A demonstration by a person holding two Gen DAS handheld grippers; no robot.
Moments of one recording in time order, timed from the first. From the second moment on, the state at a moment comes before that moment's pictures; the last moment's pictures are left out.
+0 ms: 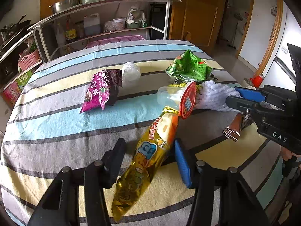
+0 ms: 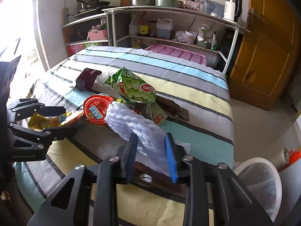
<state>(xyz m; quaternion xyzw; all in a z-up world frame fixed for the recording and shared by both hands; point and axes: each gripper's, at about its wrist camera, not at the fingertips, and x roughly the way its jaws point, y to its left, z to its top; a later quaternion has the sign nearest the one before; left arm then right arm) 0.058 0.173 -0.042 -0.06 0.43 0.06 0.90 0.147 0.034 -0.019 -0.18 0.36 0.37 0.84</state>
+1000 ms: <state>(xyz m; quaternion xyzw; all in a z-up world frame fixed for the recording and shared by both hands) 0.043 0.180 -0.029 -0.08 0.41 0.07 0.91 0.124 0.008 0.004 -0.13 0.34 0.37 0.86</state>
